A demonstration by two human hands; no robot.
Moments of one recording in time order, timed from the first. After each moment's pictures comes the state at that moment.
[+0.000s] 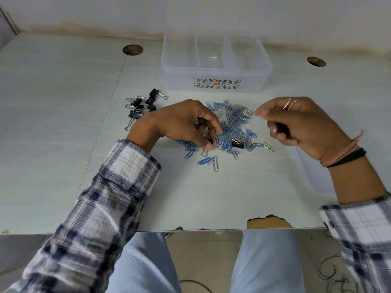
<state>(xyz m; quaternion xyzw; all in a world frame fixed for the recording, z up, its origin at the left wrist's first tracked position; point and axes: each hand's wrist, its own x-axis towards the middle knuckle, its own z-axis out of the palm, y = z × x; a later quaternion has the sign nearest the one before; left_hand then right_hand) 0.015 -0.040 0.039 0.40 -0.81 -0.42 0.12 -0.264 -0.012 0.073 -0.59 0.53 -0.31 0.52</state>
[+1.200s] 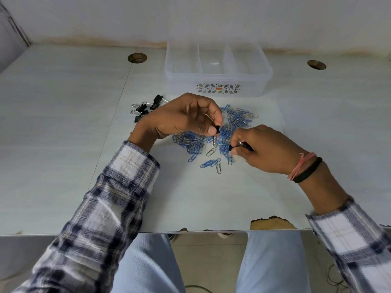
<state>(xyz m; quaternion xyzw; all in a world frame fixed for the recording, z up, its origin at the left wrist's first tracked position) 0.026 -0.041 0.041 0.31 -0.72 -0.56 0.27 -0.220 0.003 0.042 -0.87 0.48 -0.04 0.12</state>
